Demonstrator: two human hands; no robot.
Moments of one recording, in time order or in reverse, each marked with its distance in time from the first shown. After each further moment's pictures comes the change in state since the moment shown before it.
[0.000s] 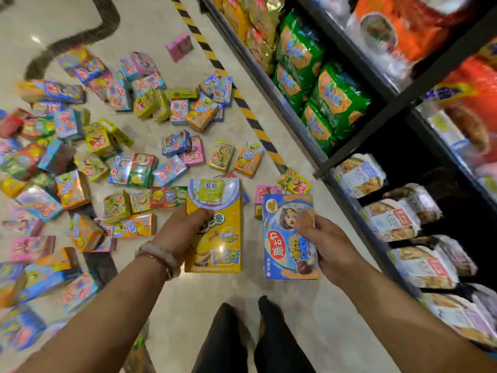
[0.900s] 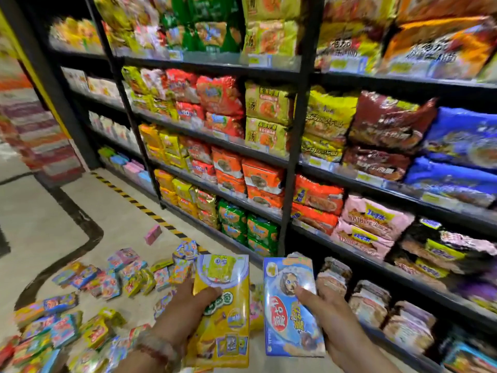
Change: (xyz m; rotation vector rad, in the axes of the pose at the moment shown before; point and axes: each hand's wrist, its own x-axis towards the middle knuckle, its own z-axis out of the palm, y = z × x) left_hand -0.297 0.188 -0.062 0.141 -0.407 0.299; right_hand -0.374 -0.063 0.071 0.349 0.210 -0.470
